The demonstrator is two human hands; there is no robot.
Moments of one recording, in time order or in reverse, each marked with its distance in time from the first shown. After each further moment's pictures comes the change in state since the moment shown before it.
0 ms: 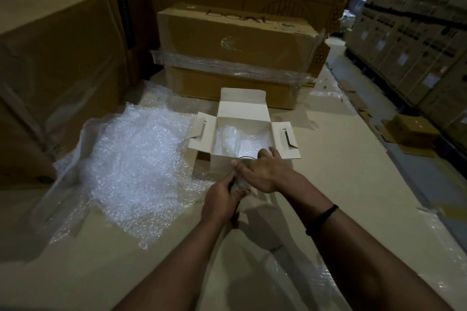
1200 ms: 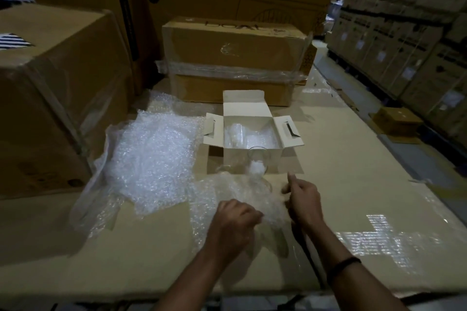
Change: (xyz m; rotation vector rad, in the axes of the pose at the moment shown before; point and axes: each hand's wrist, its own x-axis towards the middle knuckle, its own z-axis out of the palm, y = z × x) left_hand -0.096 -0.014 -0.048 0.434 0.032 0.817; right_hand -0.070 -0.002 0.111 1.110 0.715 0.617
